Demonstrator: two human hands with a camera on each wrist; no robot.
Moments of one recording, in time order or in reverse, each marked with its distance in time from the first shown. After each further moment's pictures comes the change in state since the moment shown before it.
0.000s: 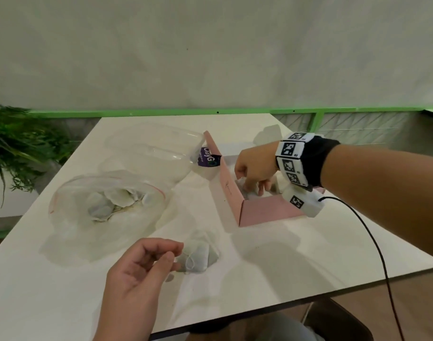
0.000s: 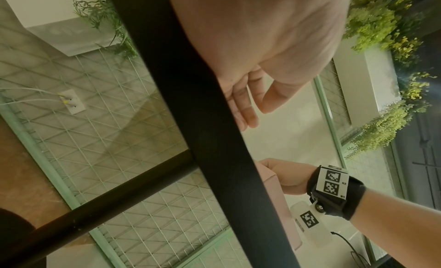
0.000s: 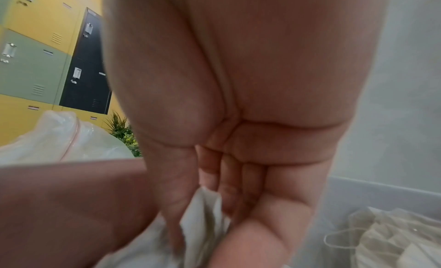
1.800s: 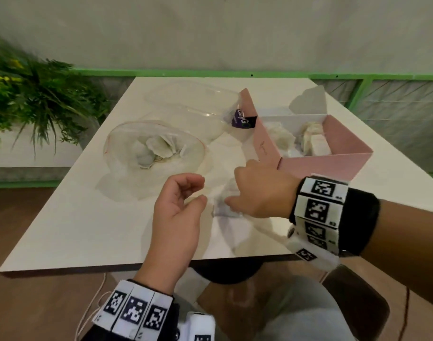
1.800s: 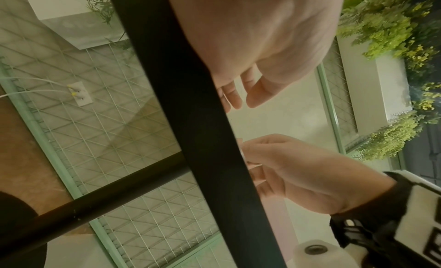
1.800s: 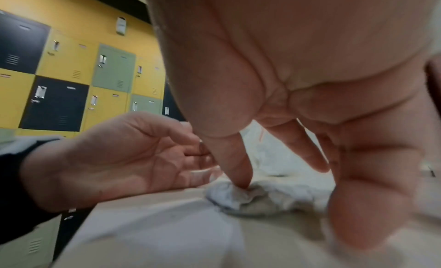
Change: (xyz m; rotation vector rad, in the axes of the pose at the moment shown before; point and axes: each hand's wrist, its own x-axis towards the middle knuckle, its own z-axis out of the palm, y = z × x) left_hand 0.004 0.000 -0.004 -0.015 0.075 -0.025; right_hand -0.069 -0.109 0.111 -0.152 0.191 -0.089
